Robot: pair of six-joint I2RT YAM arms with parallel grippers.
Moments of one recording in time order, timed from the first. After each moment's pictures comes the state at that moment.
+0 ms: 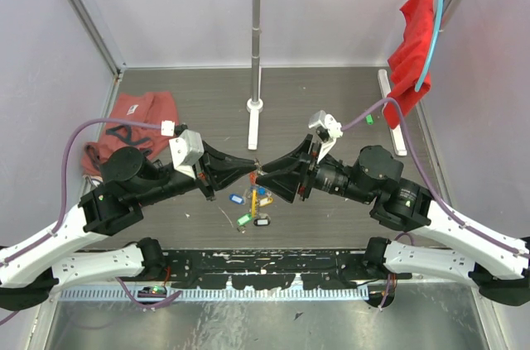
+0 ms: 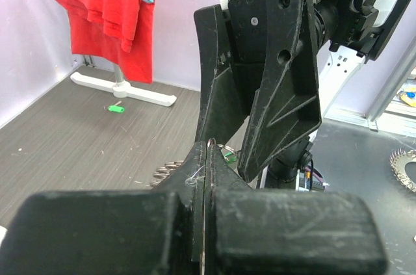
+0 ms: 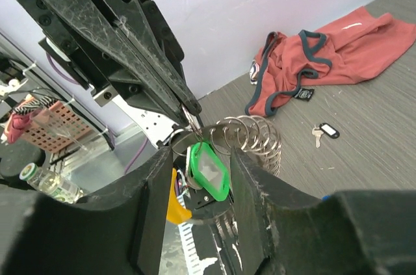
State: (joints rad) left arm -1.13 0.79 1.07 -0.13 0.15 -0.07; right arm 1.10 0.82 1.04 -0.13 -0.14 0.43
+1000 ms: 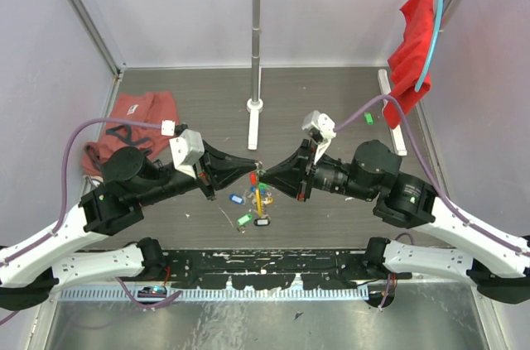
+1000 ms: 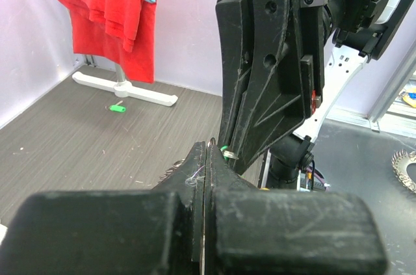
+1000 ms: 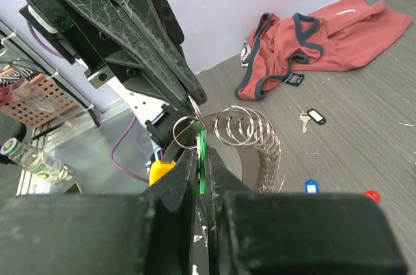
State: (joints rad) left arm -1.13 0.79 1.07 -0.13 0.15 -0.06; right arm 1.11 0.84 1.11 -0.27 -0.15 0.35
